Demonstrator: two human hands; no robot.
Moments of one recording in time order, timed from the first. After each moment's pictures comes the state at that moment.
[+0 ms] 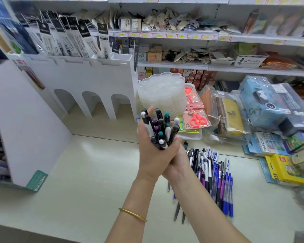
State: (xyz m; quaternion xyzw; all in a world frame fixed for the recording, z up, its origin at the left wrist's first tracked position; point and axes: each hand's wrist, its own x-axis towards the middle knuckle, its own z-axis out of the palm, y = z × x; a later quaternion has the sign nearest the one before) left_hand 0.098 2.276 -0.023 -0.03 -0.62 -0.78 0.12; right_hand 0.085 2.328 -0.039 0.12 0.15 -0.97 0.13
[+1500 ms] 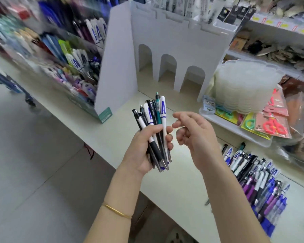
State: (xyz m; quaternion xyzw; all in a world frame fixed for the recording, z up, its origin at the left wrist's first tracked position) left_hand 0.183 2.146 -0.020 0.21 -0.35 -0.91 -0.02; right_hand 0.129 2.260 -0.005 0.01 0.66 -0.72 0.20
